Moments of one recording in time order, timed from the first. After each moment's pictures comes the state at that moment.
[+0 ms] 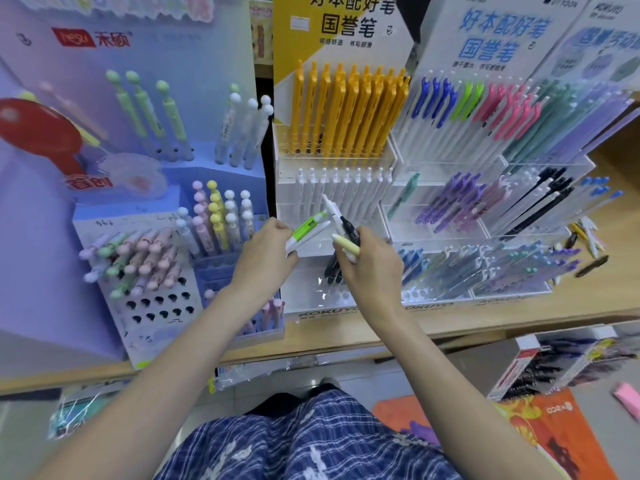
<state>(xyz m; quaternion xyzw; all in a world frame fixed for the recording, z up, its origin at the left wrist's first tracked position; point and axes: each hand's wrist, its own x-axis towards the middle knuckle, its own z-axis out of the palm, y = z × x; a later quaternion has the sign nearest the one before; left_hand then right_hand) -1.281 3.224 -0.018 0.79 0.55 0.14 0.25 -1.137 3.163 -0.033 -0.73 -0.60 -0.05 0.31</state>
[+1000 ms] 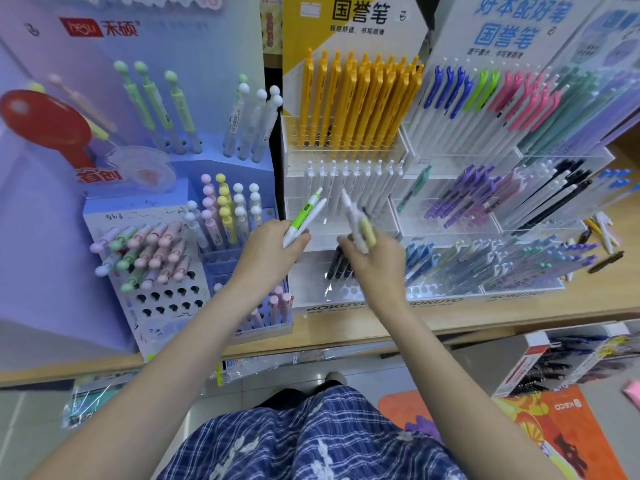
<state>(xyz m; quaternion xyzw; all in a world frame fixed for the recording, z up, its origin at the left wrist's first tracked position) -1.291 3.221 -0.013 0.74 0.54 0.21 0.34 -1.146 3.165 -0.022 -0.78 -0.47 0.20 0.36</state>
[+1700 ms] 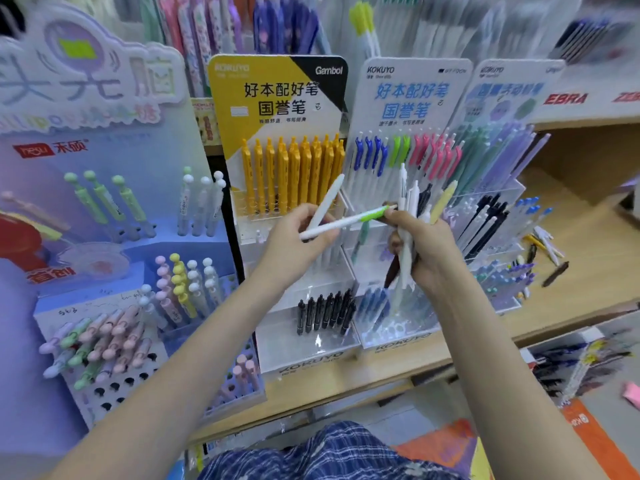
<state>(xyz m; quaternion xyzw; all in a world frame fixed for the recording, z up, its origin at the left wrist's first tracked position) -1.210 3.236 0.065 0.70 0.35 0.35 0.51 -1.049 3.169 0.081 -0.59 -0.18 0.42 0.67</state>
